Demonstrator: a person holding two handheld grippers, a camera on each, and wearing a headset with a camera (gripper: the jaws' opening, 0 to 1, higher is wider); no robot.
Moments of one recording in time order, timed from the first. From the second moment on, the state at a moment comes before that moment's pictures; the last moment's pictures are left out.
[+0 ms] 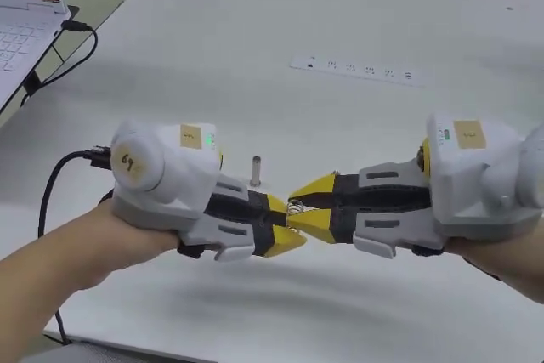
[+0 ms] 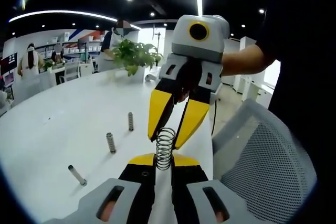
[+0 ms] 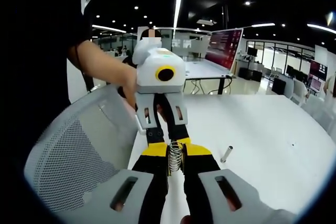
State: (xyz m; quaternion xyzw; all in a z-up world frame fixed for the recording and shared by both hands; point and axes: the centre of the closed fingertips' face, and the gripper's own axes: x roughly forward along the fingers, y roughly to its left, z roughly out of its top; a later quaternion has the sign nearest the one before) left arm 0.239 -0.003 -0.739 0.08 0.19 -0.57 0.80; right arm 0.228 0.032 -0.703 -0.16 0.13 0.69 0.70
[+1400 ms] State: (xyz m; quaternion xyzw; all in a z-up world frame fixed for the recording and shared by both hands) left arm 0.254 0.036 -0.751 0.07 0.21 -0.49 0.84; right arm 0.250 0.023 -0.706 -0.18 0.13 0.65 0.73
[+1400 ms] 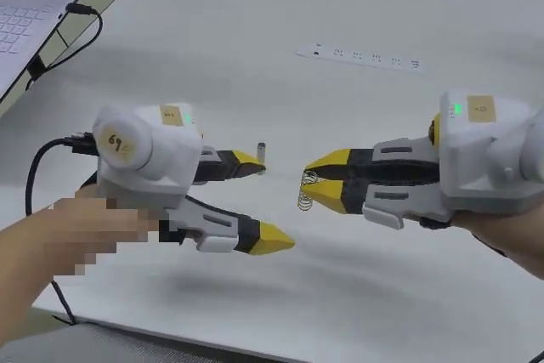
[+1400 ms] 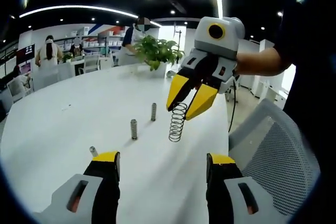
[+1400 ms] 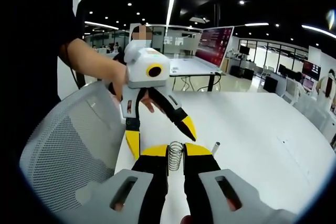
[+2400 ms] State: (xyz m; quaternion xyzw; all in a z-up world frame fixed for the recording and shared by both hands) left arm 0.249 0.114 -0.760 0.06 0.23 -0.42 0.88; right arm 0.284 0.021 -0.718 -0.19 0.13 0.61 0.76
